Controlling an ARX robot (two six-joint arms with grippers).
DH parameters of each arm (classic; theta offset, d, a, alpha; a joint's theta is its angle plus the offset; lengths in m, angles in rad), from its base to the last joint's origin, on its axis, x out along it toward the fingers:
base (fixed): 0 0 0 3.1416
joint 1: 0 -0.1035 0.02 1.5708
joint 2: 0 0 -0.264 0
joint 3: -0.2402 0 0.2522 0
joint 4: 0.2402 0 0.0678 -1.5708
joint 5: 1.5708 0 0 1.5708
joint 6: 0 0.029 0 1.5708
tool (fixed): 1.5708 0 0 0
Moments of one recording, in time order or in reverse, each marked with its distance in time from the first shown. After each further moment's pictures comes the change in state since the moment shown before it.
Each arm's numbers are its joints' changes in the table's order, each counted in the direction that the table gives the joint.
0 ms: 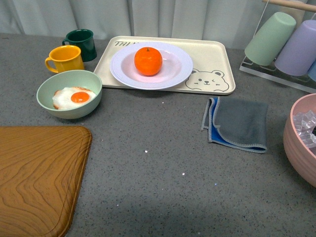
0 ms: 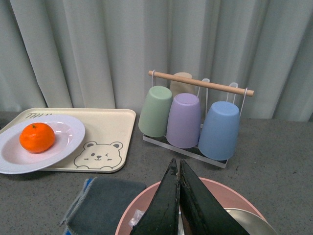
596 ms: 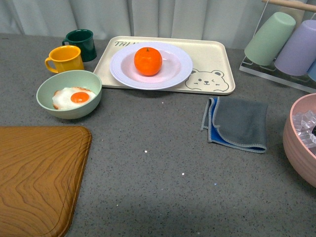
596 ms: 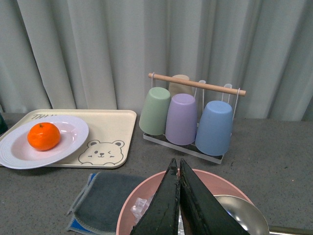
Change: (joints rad) left arm 0.000 0.000 0.000 0.000 0.000 0.000; right arm 0.000 -0.425 0.043 0.369 0.000 0.000
